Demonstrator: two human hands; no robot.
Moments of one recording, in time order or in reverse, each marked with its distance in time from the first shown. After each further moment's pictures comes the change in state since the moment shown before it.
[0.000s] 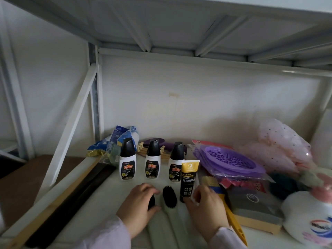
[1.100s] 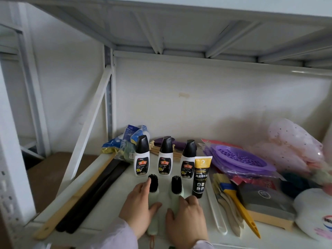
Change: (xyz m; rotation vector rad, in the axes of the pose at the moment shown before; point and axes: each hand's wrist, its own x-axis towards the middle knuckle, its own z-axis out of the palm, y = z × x) left_hand -0.033 -0.010 -0.014 -0.012 0.079 -0.249; right_hand -0.046 -0.052 0.065 -0.177 0.057 -0.131
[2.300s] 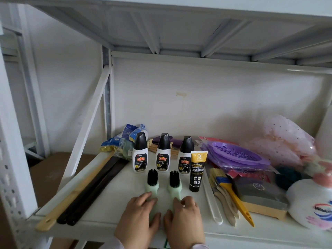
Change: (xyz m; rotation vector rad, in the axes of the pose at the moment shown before) left_hand -0.034 -0.010 0.018 0.140 0.155 0.240; right_hand -0.018 0.007 0.018 -0.129 0.194 -0.108
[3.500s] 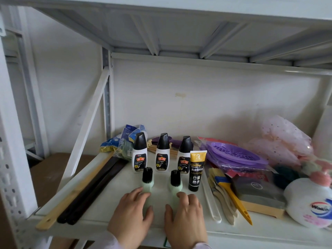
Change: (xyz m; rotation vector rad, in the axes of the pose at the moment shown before) left_hand 0.001 0.002 -0.027 0.039 -0.163 -0.149; right_hand -0.004 0.000 -0.013 0.120 0.038 0.051
